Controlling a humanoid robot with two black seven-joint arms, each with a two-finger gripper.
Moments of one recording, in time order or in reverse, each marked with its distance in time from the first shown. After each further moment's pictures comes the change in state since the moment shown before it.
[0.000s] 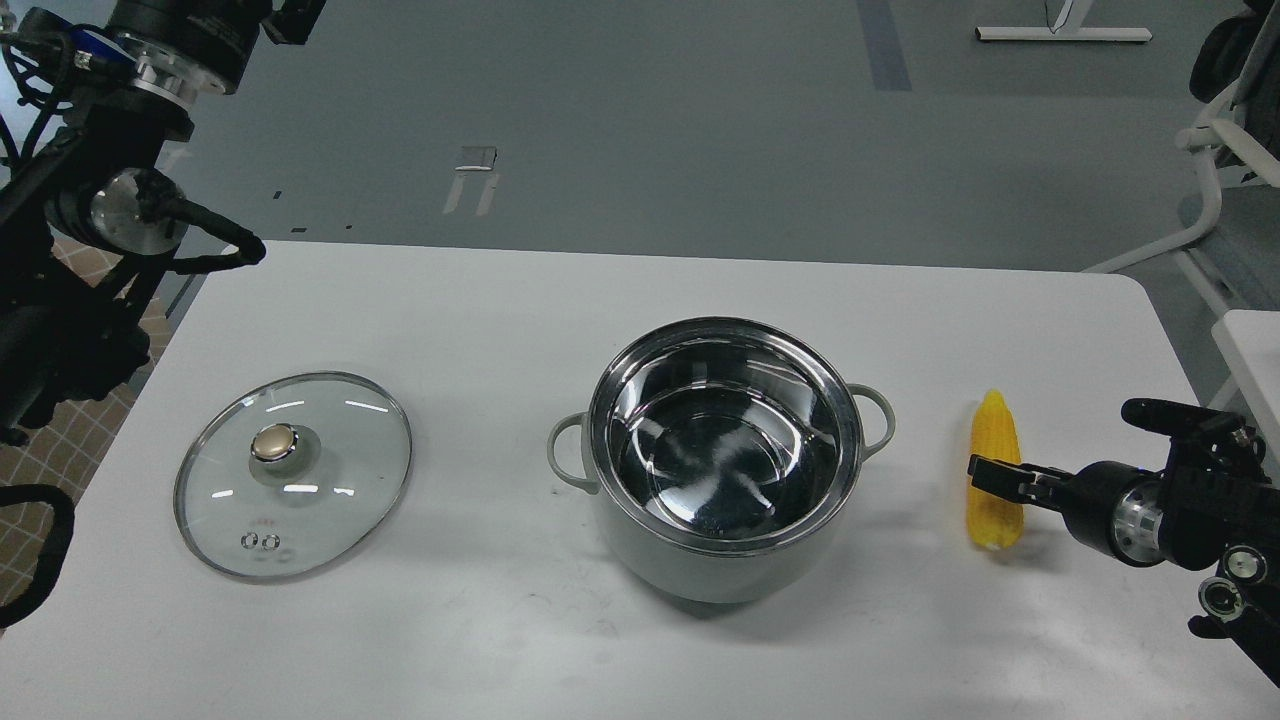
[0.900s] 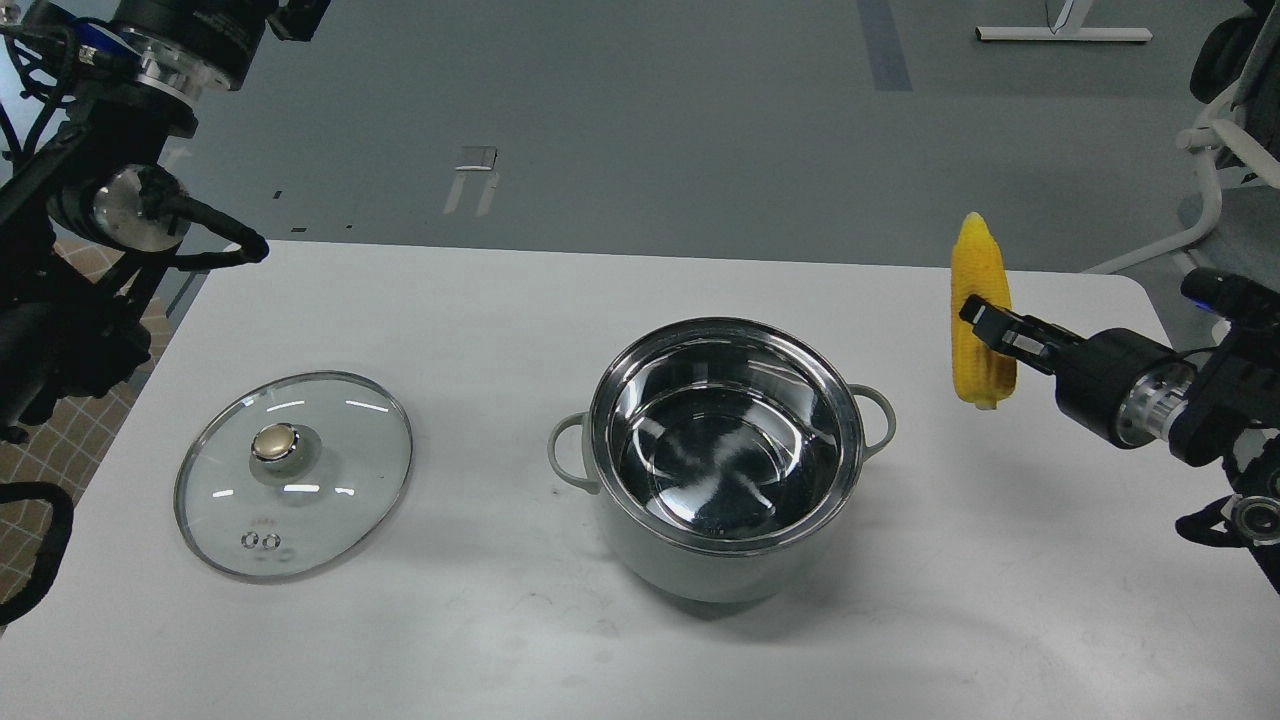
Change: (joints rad) left arm -0.014 0.002 0.010 -0.013 0.005 0.006 0.002; right arm 0.035 0.120 0.259 0.301 0.107 0.000 0.018
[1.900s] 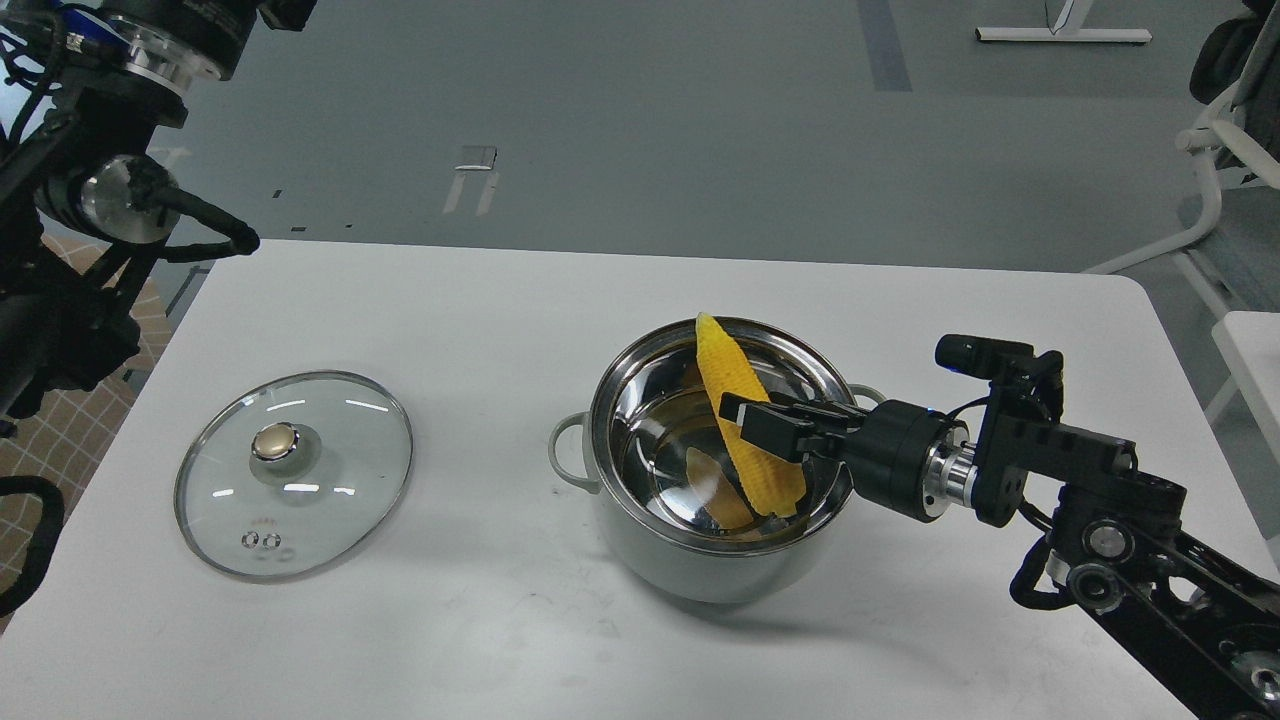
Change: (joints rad) left arm -0.008 0.011 0.004 0.000 0.009 -0.007 0.004; right arm 0.102 0.065 -0.377 0.064 0.020 0.000 0.013
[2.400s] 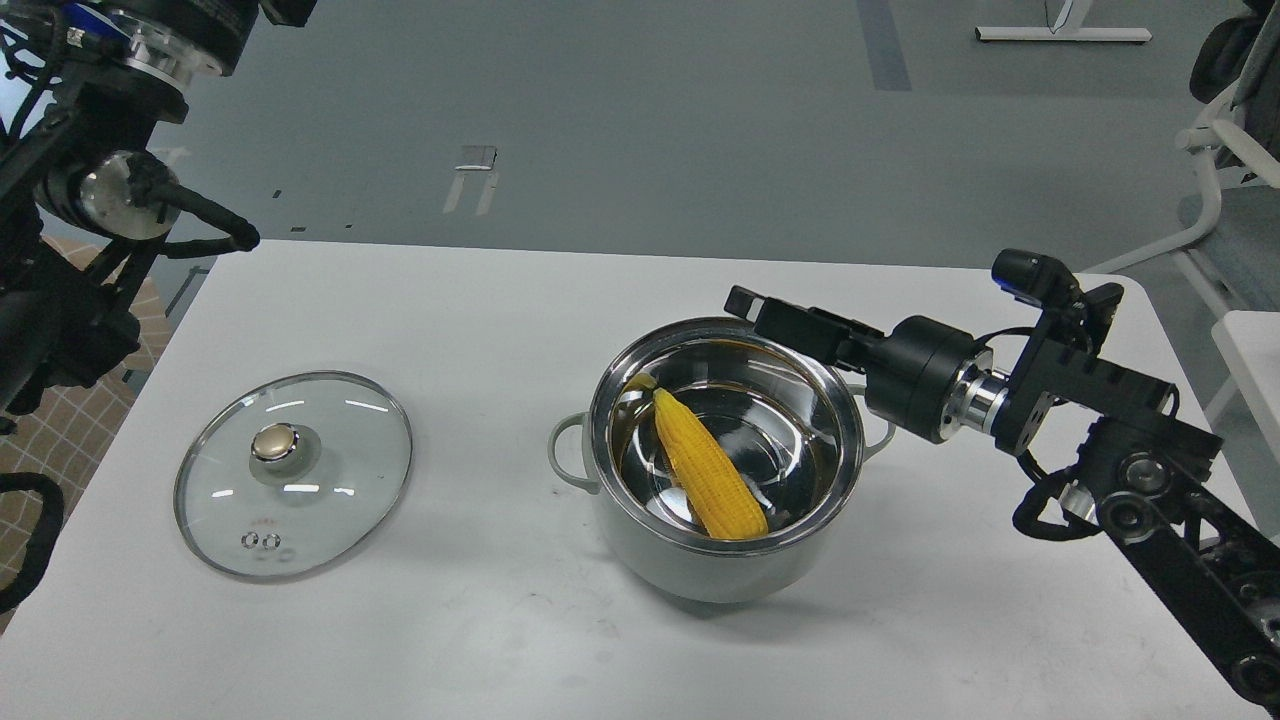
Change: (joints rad) left arm -0.005 0.022 0.001 0.000 0.005 -0.024 0.003; right arm 0.097 0.116 0.241 -0.041 0.250 0.000 0.002
